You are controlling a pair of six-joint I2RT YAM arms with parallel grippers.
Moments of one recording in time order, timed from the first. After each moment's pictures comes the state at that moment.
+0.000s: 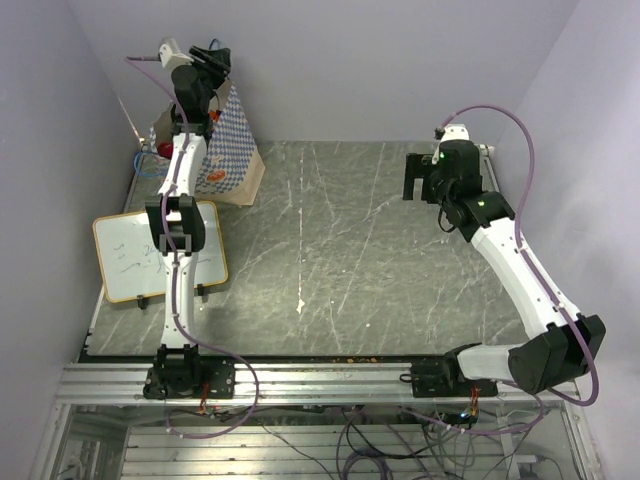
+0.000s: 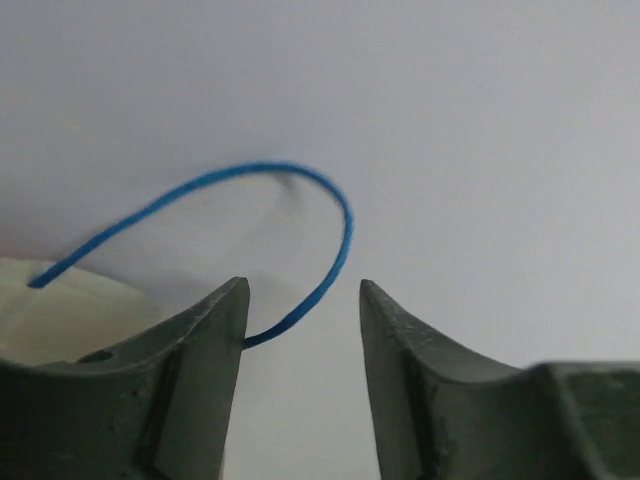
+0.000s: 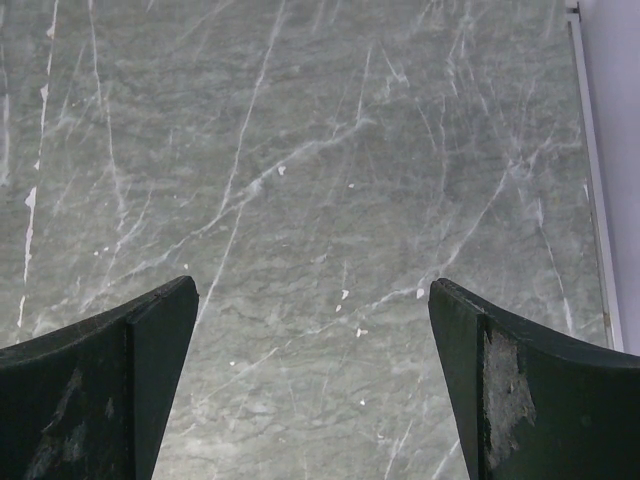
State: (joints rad) left arm -0.02 2.59 2.58 0.26 0.04 -0.89; right arm 0.31 1.30 1.30 -0.53 0.30 0.11
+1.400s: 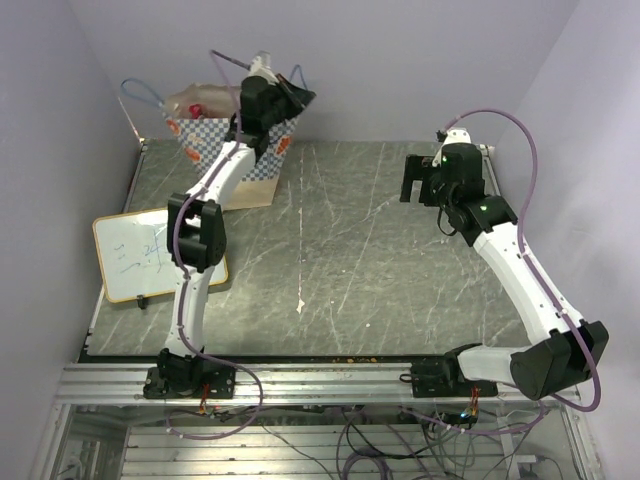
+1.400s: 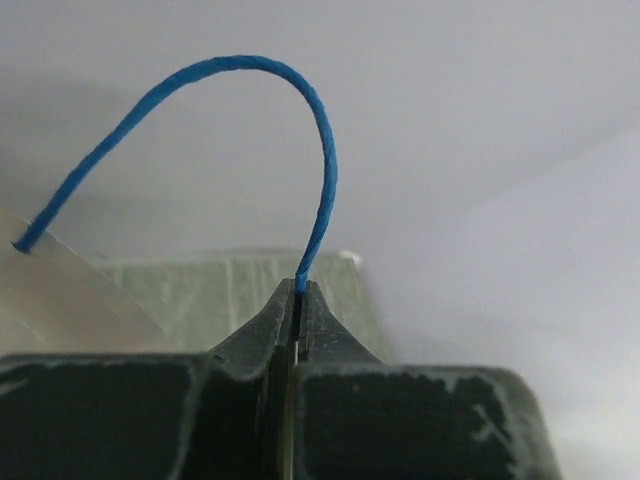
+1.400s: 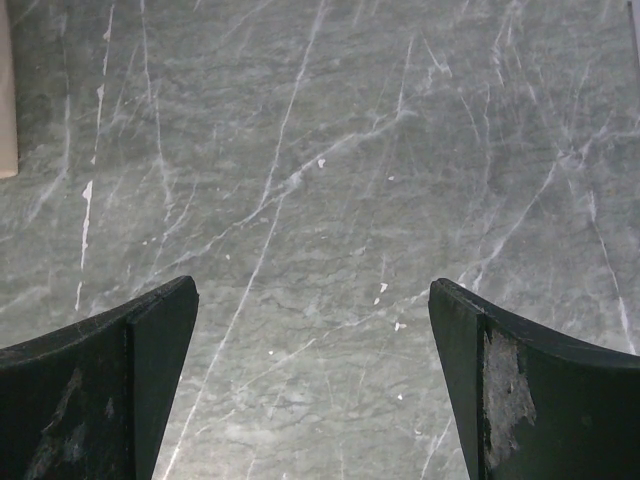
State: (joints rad) left arm -0.30 2.33 2.21 0.18 0.25 -0.84; right arm 0.31 1.27 1.28 -0.52 0.23 0.18
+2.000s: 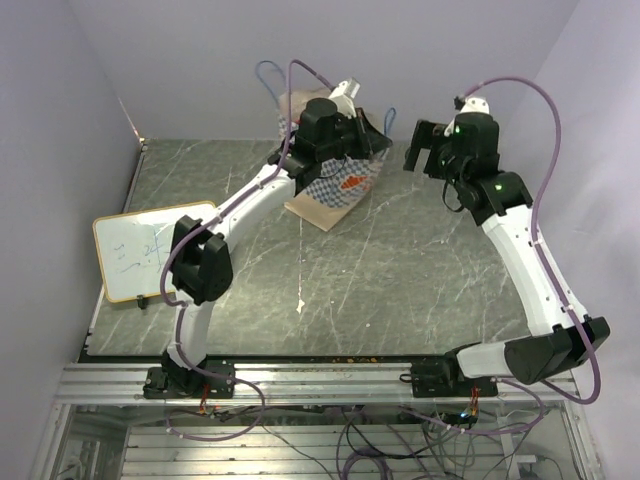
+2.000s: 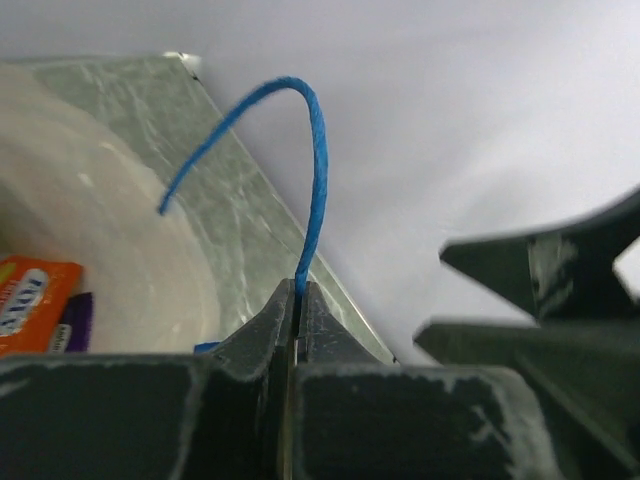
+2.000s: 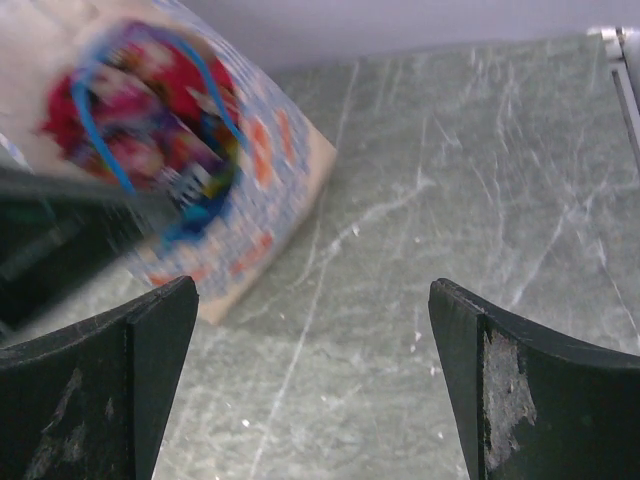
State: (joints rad) left arm -0.66 2.06 1.99 0.01 0.32 -0.73; right arm 0.31 1.34 1.53 -0.62 0.24 0.27
